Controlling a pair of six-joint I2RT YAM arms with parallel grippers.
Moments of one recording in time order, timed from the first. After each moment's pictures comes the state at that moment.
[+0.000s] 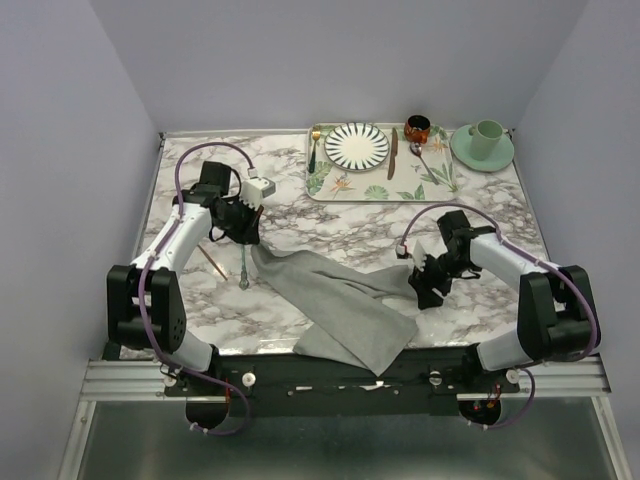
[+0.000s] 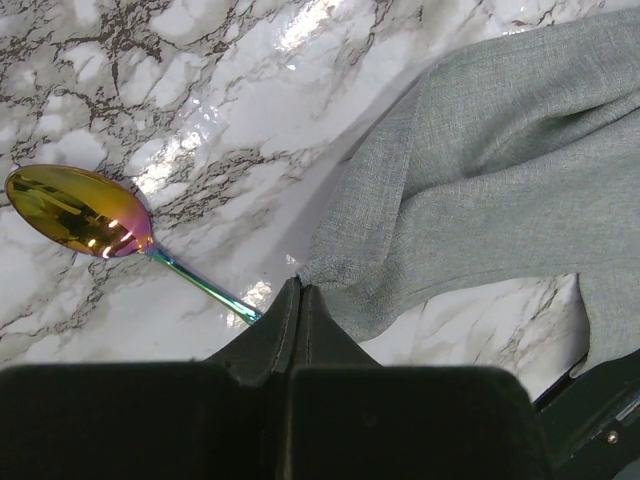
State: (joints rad) left arm -0.11 1.51 1.14 -0.74 0.49 0.42; right arm 0.16 1.47 0.80 -0.83 -0.54 -0.94
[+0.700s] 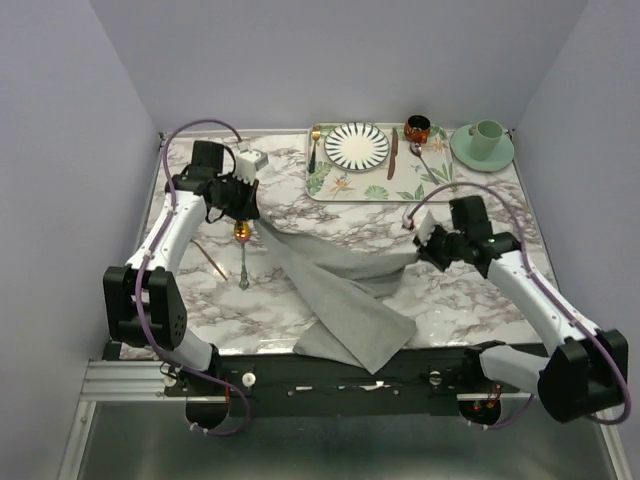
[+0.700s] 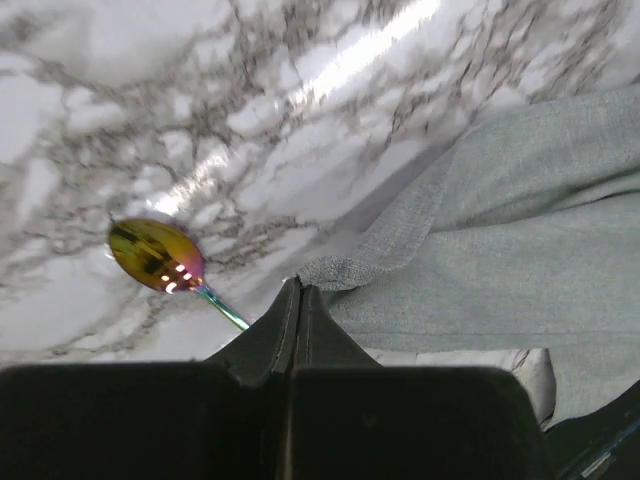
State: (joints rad) left arm -0.09 1.53 1.23 -0.71 0.50 0.30; right arm 0.28 1.22 0.77 -0.61 -0.38 -0.76
